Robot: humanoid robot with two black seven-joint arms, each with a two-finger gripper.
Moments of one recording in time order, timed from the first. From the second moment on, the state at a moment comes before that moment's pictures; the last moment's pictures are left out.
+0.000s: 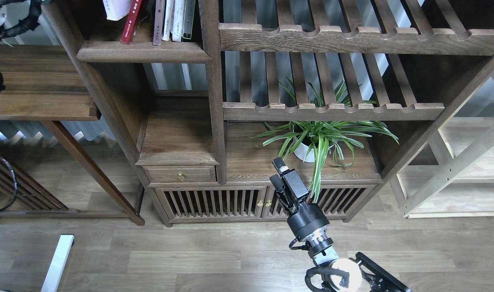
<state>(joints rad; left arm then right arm) -1.18 0.35 -1.13 -0.82 0.53 -0.20 0.49 0.04 0.02 0.91 1.09 0.13 0.58 0.20</state>
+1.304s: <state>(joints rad) -1.17 0.31 -1.12 -0.80 0.51 -0.20 0.49 0.03 0.02 0.96 1.09 0.14 0.58 0.20</state>
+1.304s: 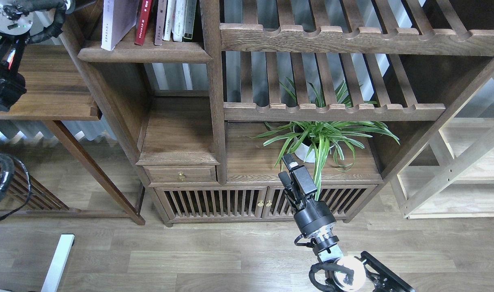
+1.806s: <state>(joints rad) -1.15 0.30 -1.12 -0.80 0.38 -0.19 0.49 0.03 0.02 0.96 1.09 0.14 0.58 0.20</state>
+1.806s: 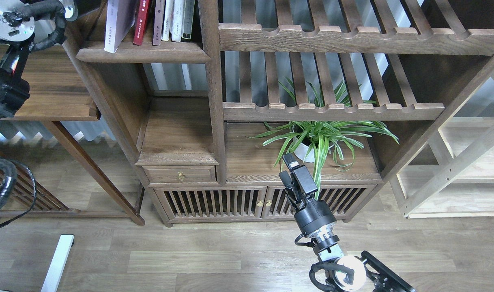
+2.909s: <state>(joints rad) -1.02 0.30 -1.13 -0.87 0.27 -0.21 0.49 0.03 0.02 0.96 1.09 0.14 0.58 0.20</state>
